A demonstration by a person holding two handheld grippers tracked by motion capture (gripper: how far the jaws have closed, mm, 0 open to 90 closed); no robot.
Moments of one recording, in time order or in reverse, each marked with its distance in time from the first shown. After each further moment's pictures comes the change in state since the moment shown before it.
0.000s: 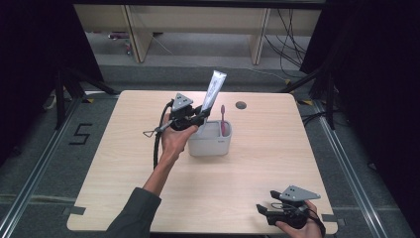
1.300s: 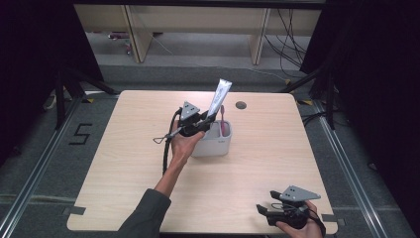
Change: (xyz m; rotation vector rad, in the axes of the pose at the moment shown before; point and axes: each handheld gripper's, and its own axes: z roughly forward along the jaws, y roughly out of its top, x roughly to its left) left arm 0.002 -0.037 0.033 -0.030 0.001 0.004; right arm 0.001 0.000 -0.001 -0.003 0.002 0.005
